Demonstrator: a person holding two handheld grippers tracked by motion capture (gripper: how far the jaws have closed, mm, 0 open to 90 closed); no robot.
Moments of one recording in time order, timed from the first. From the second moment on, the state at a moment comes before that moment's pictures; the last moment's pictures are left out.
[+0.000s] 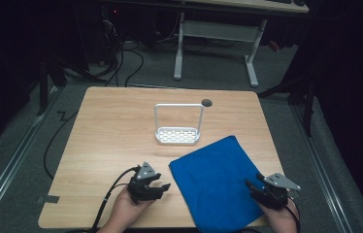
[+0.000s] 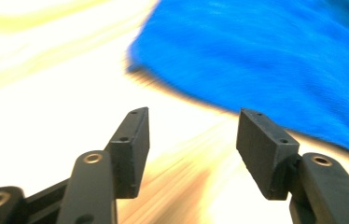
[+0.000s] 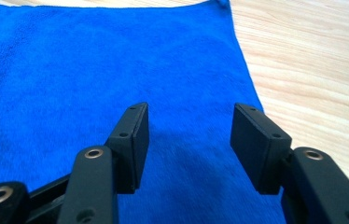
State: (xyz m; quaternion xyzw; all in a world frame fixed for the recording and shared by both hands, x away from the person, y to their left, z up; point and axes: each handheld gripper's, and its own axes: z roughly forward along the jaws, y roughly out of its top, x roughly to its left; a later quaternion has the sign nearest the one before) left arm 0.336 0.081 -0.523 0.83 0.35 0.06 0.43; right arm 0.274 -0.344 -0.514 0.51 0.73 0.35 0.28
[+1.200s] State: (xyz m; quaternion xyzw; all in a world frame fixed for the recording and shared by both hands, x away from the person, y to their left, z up) left arm 0.322 0.016 -0.521 0.85 0.28 0.02 0.45; right arm 0.273 -0.347 -0.514 0.51 0.72 0.37 0.28
